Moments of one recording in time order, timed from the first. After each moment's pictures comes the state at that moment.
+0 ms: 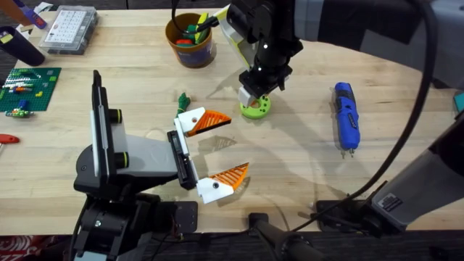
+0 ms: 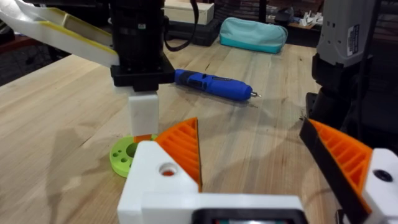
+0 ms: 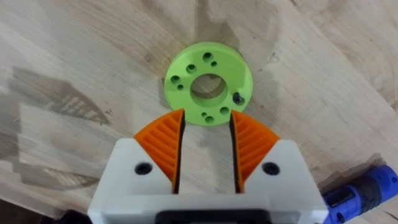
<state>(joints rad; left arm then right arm) -0.14 0.00 0.01 -0.10 1.08 0.04 0.66 1.90 1.56 -1.15 0.02 0.01</state>
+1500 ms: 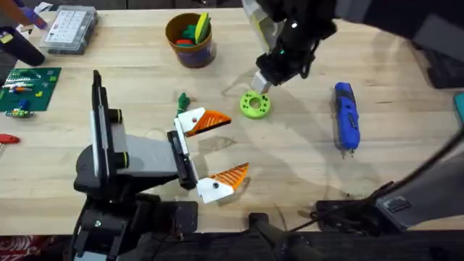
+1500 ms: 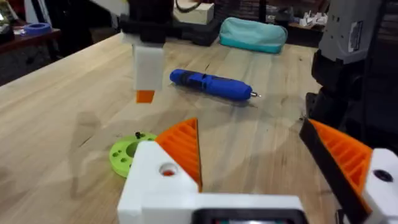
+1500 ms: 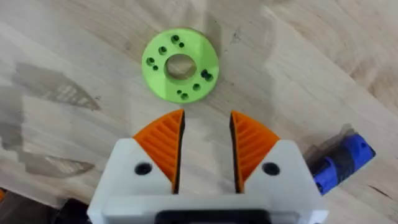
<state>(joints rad) -0.14 0.00 0.01 -0.10 1.08 0.04 0.58 1.79 1.56 -1.20 0.02 0.00</state>
